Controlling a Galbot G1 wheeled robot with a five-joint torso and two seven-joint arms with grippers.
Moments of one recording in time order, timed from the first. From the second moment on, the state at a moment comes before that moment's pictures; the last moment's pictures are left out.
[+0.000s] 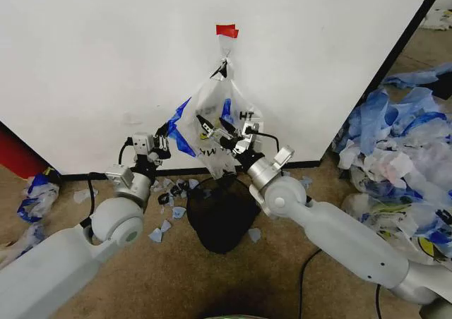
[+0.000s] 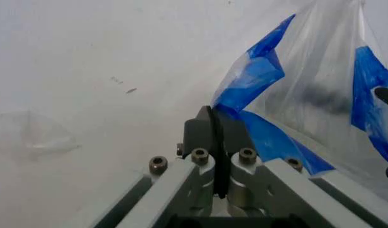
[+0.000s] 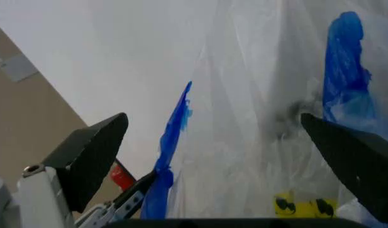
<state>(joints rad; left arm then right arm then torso) 0.81 -0.65 0.07 -2.04 -0.83 -0.13 -0.54 -0.45 1.02 -0.39 1.77 1.30 0.21 0.05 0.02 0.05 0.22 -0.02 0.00</state>
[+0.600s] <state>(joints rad) 0.78 -0.67 0.11 -2.03 -0.83 -0.13 -0.53 -0.44 0.93 -0.34 1.90 1.16 0.10 0.24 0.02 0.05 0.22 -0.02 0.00</state>
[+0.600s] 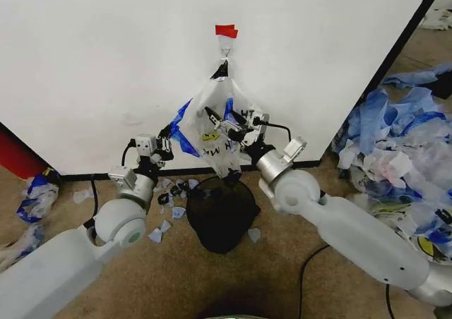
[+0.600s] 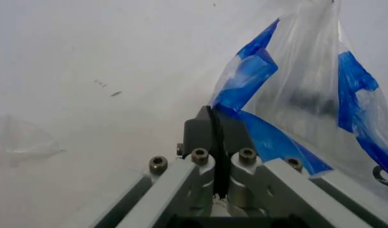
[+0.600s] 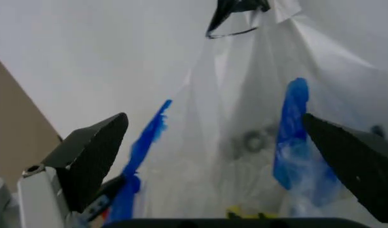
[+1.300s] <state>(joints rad) 0.77 -0.68 0.12 -2.02 -0.83 -0.13 -0.53 -0.39 0.99 -0.39 1.79 1.09 0.04 0.32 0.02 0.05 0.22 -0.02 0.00</state>
